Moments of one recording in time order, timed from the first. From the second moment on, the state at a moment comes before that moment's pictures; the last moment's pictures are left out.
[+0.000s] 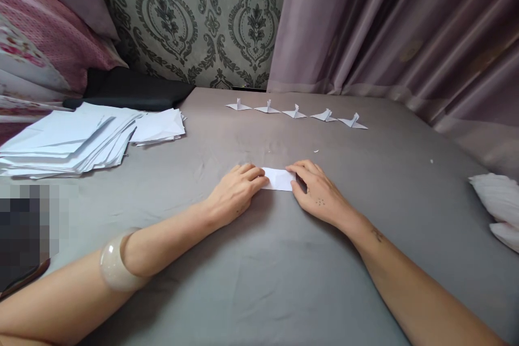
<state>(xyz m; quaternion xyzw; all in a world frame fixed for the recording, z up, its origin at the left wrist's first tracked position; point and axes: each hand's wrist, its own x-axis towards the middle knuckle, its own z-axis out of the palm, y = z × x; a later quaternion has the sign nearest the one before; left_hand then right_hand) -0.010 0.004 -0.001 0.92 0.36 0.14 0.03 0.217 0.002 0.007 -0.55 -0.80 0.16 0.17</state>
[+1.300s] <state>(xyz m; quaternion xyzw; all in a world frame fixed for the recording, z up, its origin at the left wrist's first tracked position) -0.015 0.001 0.009 0.93 0.30 0.17 0.12 0.223 -0.021 0.035 -0.47 -0.84 0.24 0.09</state>
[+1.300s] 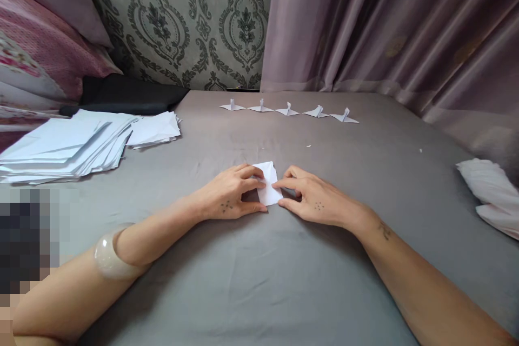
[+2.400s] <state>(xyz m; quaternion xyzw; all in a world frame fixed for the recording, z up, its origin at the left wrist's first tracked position) -0.004 -0.006 0.004 0.81 0.49 0.23 0.23 0.202 -0.012 0.004 -0.57 -0.75 0.24 0.23</state>
